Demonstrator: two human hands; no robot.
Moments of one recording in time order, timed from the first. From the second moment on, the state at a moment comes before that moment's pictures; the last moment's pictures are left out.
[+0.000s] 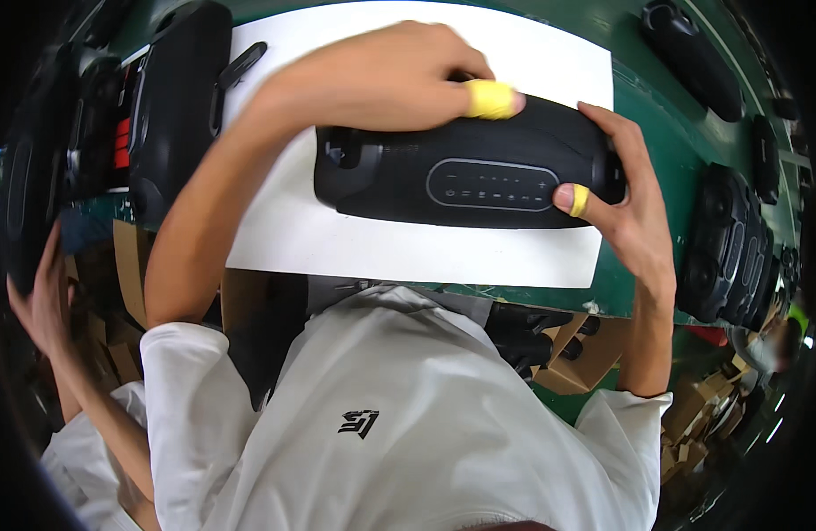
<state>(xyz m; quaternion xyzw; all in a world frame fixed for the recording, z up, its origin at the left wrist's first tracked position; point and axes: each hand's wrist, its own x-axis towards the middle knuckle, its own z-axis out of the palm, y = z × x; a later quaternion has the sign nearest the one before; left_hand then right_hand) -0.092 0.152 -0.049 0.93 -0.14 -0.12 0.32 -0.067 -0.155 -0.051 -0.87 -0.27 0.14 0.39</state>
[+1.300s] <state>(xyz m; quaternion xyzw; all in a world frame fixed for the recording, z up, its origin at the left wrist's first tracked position) -0.196 0.168 -0.045 0.96 -0.17 0.01 0.21 -0.079 -0.121 -0.039 -0.82 -0.55 0.06 0.13</state>
